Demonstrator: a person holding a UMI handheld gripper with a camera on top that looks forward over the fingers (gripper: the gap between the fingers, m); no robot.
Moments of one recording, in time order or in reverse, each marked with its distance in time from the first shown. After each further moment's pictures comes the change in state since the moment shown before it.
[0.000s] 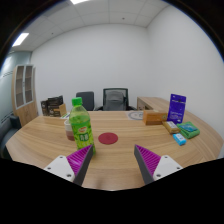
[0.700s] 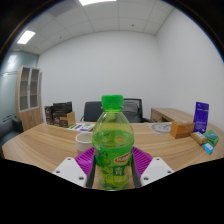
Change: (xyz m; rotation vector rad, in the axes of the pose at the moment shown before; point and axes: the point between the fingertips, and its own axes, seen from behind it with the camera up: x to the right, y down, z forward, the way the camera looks) arm -0.113 -0.030 0.126 0.140 -0.066 -0.027
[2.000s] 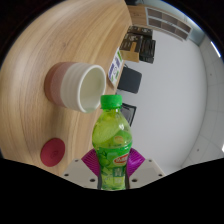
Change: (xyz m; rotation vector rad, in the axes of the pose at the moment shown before) arm 0.056 -0.065 0.105 -0.267 0.105 -1.830
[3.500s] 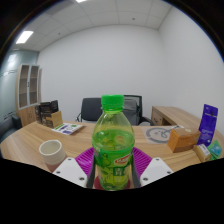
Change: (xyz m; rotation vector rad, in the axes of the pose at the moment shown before) arm -0.056 0.018 -0.006 0.273 -0.181 1.801
